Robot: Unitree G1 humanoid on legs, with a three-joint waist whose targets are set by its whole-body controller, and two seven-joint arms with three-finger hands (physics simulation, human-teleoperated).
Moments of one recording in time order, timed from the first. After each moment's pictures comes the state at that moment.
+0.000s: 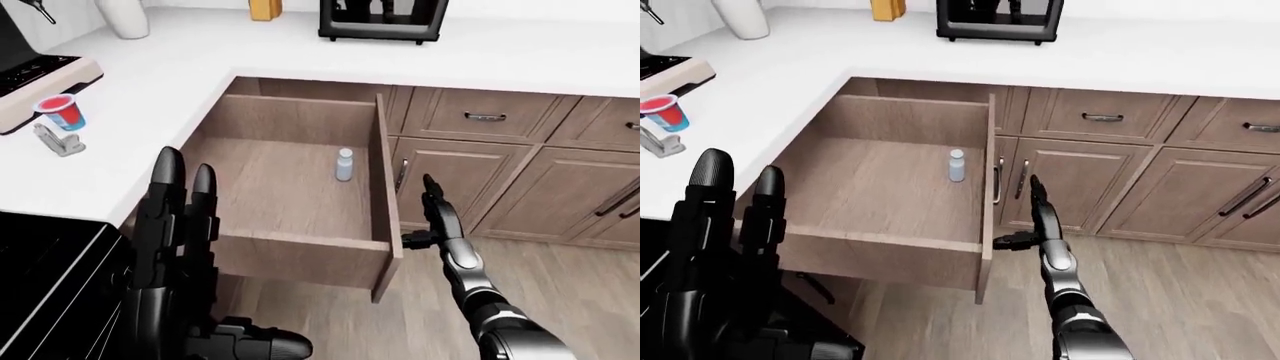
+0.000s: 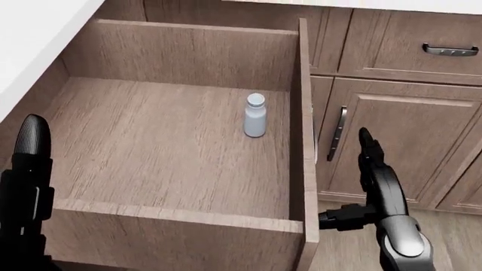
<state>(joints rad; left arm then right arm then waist) 0.42 0.03 -0.09 -0.89 -0.08 -0.11 -0.09 -0.64 -0.26 -0.14 1.29 -0.02 -0.51 0.08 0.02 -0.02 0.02</state>
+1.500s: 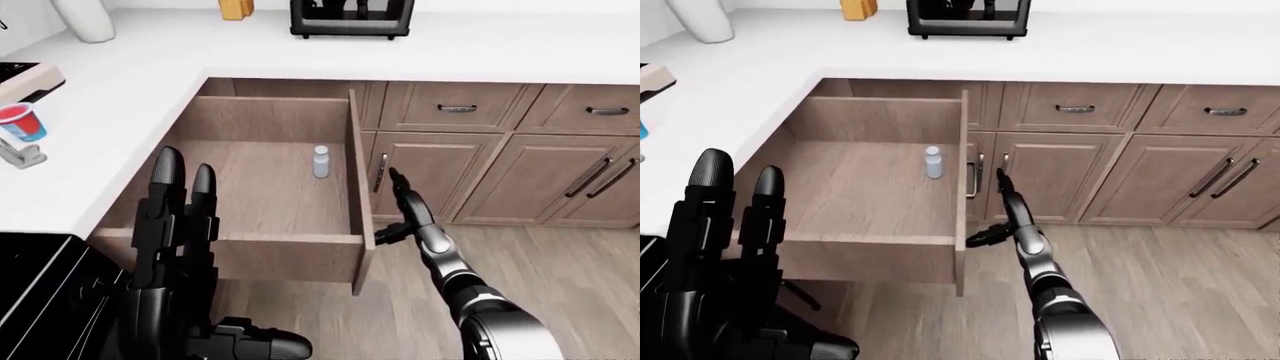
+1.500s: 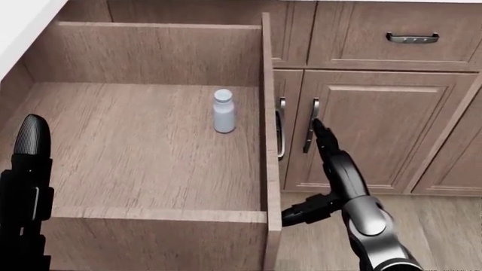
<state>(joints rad) 0.42 0.03 -0.09 -0.89 -0.08 -0.11 -0.09 -0.75 -0.19 -0.09 1.32 -0.19 -0.44 0.07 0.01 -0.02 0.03</state>
